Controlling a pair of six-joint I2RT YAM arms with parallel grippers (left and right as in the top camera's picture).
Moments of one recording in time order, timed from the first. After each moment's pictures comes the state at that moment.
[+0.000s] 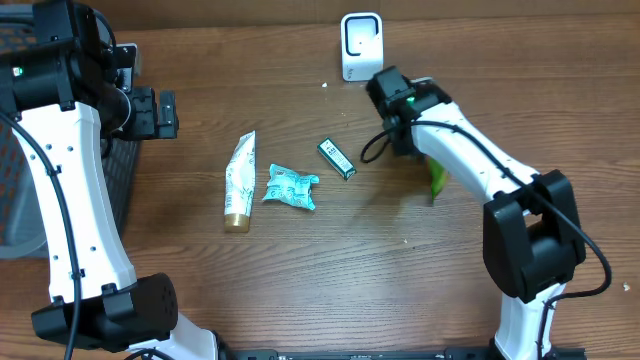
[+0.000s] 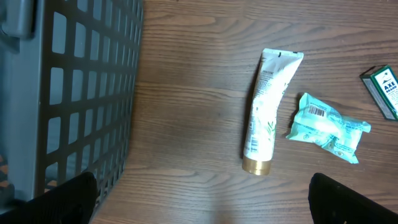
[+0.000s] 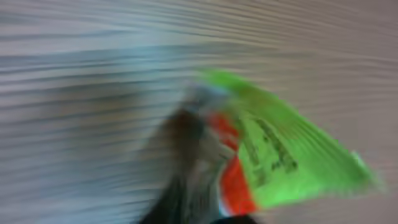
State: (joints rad) left arm 0.21 1.77 2.12 -1.59 -0.01 0.11; right arm 0.46 2.05 1.61 -0.95 0.47 0.33
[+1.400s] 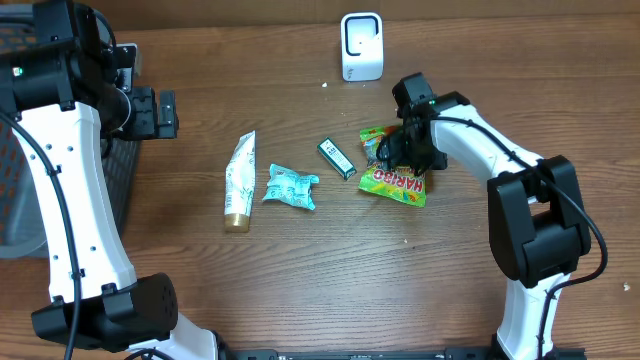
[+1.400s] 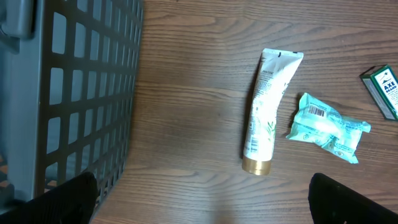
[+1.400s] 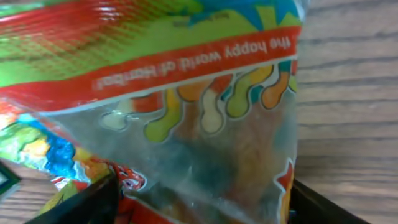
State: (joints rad) left arm 0.21 1.77 2.12 -1.59 -0.01 0.11; right arm 0.34 2.10 1.49 -0.83 -0.03 0.33
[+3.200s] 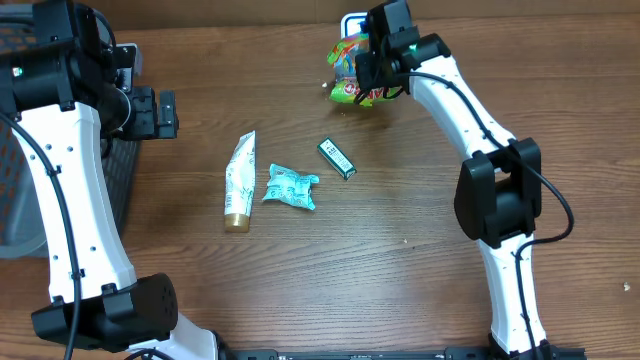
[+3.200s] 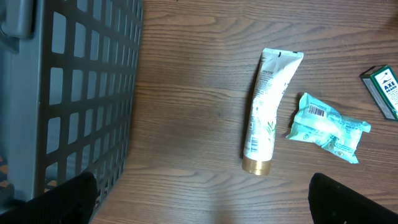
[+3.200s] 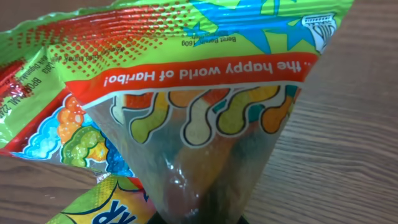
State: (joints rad) left arm 0.21 1.77 2.12 -1.59 -0.01 0.11; right arm 0.35 2.41 2.20 -0.76 -0.07 0.15
